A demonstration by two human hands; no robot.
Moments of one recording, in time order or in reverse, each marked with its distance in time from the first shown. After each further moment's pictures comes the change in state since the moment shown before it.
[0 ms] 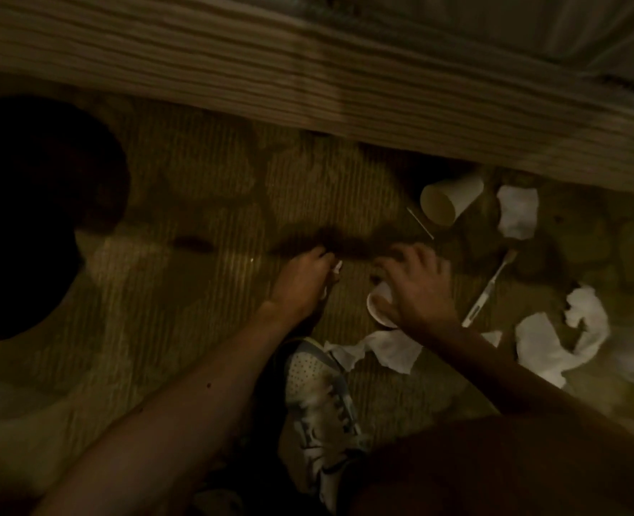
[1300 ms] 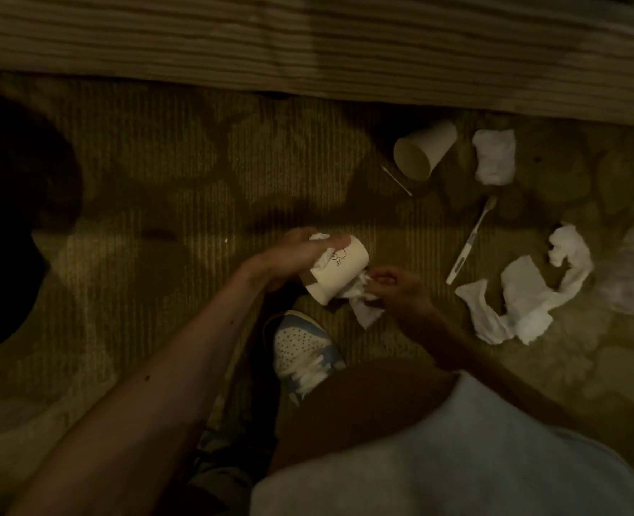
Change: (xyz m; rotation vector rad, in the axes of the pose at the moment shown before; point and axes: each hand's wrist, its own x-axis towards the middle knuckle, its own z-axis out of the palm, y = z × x) left_hand -0.003 0.017 -0.021 -0.917 -0.442 -0.423; right_hand -0.040 -0.011 0.049 1.402 -0.195 0.798
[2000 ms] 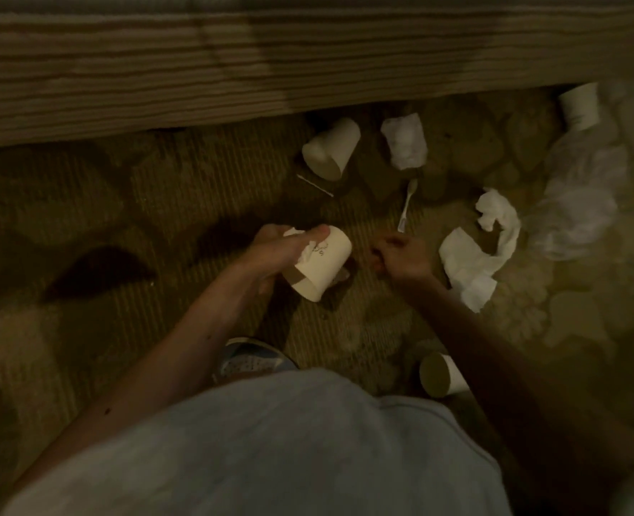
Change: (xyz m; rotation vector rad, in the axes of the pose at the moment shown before) left_hand 0.013 0.054 0.067 -0.027 0.164 -0.067; right_hand 0.038 -0.004 -0.087 0.137 0.318 -0.004
